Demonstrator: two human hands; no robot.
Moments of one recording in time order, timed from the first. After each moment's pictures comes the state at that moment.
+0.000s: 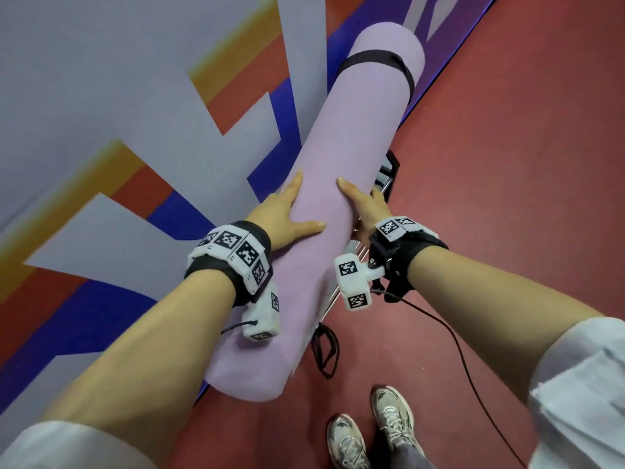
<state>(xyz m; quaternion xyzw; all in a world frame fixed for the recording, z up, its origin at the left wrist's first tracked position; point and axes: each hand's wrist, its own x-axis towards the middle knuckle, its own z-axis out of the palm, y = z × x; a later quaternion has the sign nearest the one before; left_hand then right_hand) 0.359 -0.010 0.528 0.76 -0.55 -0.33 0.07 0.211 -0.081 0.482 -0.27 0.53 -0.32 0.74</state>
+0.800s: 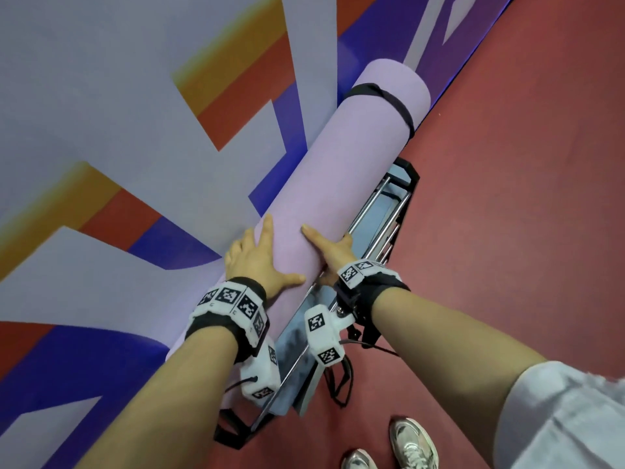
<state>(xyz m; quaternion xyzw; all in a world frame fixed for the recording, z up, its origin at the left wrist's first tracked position) 0.391 0.008 0.459 0.85 -0.49 -0.18 -0.03 0.280 -0.063 0.407 -0.24 0.54 -0.24 0.76</state>
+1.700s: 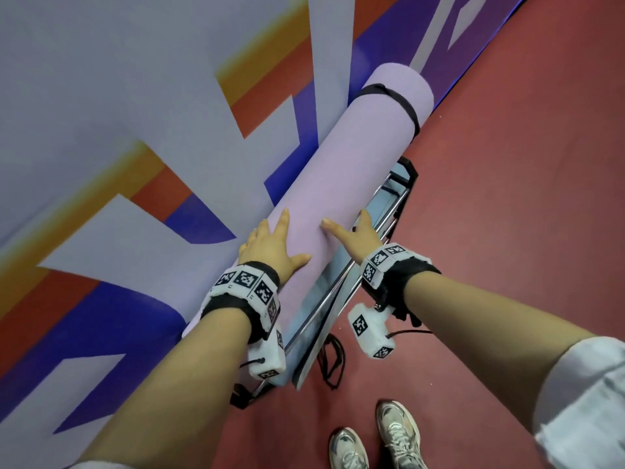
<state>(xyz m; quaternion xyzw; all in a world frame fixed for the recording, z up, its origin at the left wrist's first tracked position) 0.376 0.026 0.487 0.85 -0.48 -0.21 -0.04 0.235 -0.059 0.452 -0.53 0.55 -0.18 0.61</state>
